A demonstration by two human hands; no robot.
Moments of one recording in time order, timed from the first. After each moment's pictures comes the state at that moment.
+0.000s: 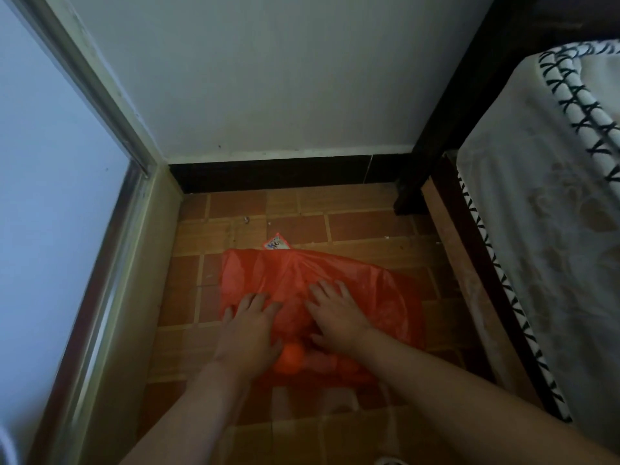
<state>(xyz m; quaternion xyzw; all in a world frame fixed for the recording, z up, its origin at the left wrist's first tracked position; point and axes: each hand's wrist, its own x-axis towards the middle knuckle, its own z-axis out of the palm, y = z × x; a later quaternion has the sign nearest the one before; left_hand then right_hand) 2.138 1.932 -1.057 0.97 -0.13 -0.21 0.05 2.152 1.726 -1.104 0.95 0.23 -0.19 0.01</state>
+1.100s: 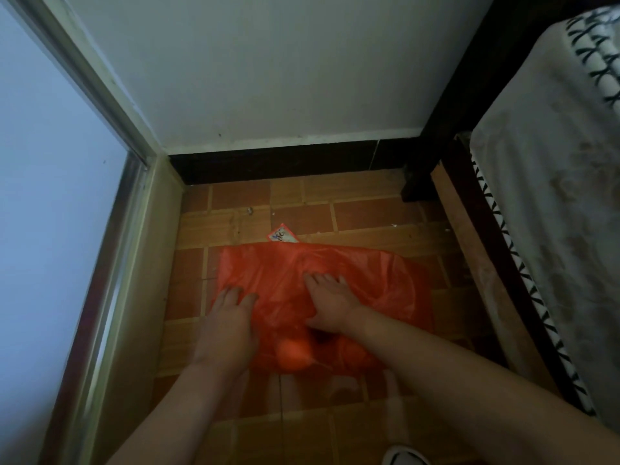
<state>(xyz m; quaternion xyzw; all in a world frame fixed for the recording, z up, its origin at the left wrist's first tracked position) 2.139 1.973 -1.068 0.98 -0.07 -0.16 0.13 2.181 1.748 -1.143 0.95 0.12 -0.27 -0.10</state>
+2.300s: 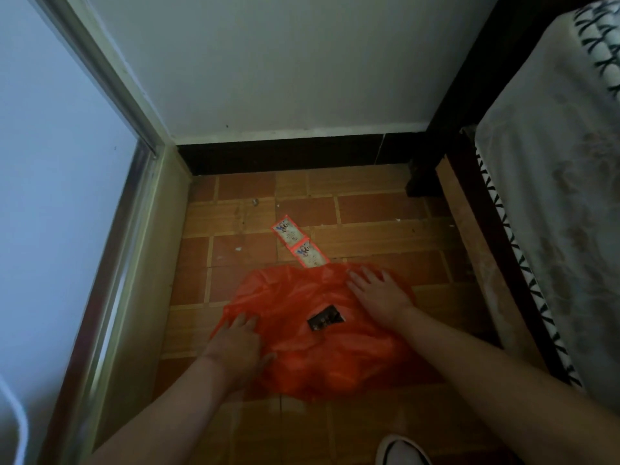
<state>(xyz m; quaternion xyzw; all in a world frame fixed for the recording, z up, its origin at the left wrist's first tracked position) 2.110 1.964 -1.065 0.89 -0.21 -0.39 -0.09 2.156 1.655 -1.150 0.93 0.20 -0.30 0.11</state>
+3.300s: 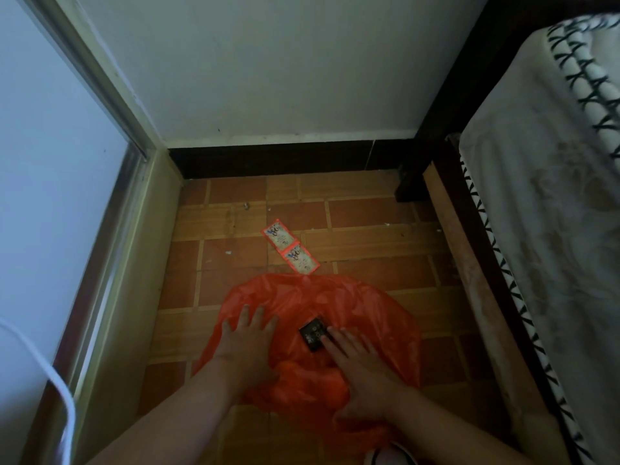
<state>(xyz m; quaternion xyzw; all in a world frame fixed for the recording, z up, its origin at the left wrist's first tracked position) 2.108 1.931 -1.084 0.90 -0.16 -0.39 -0.08 2.030 1.679 -1.146 0.92 0.17 -0.32 -0.15</state>
